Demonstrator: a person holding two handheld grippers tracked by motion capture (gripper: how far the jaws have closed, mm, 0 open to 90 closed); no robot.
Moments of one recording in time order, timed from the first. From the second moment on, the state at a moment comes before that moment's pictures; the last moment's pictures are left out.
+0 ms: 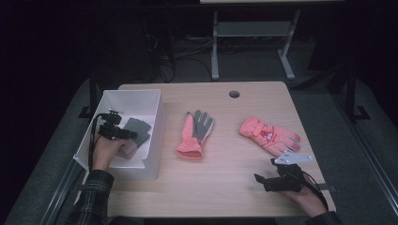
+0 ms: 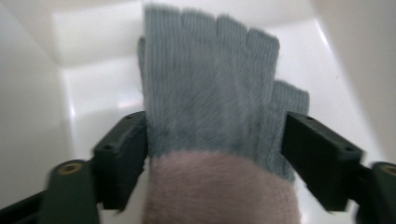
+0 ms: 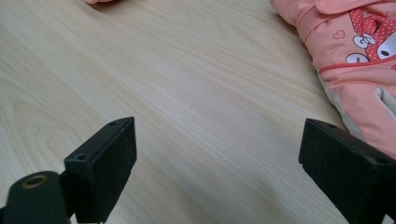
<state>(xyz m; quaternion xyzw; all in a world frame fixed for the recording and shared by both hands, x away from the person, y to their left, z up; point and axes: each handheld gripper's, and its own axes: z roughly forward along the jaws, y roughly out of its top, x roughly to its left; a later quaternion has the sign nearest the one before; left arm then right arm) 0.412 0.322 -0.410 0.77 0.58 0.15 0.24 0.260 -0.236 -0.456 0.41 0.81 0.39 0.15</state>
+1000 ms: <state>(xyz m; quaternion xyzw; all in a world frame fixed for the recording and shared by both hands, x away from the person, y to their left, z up) 0.390 0.234 -0.316 0.81 0.44 0.13 0.36 0.259 -0.235 -0.455 0.41 0.81 0.39 0.14</state>
